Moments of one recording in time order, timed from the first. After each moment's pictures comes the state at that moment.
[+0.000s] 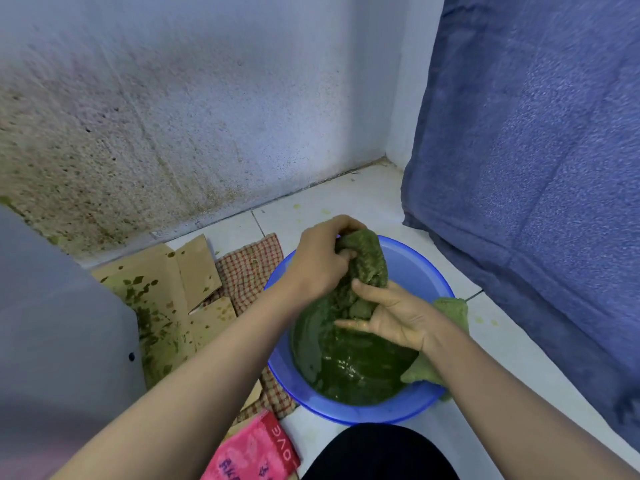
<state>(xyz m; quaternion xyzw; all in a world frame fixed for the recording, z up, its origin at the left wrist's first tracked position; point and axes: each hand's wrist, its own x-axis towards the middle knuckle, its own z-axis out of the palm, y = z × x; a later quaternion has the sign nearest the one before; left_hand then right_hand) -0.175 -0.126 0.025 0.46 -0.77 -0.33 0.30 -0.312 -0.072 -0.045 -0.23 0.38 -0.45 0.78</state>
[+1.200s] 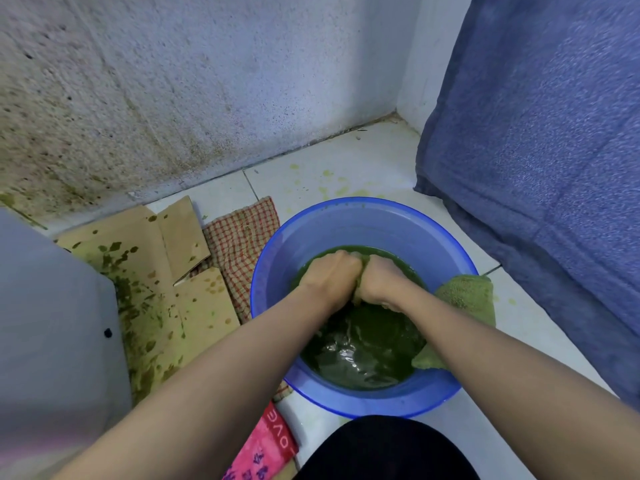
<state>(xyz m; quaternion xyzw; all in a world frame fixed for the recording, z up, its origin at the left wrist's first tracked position) -0.189 -0.137 -0.077 0.45 -0.88 -0.15 -0.06 -0.288 -0.119 -0.085 -0.50 0.77 -0.01 0.39</state>
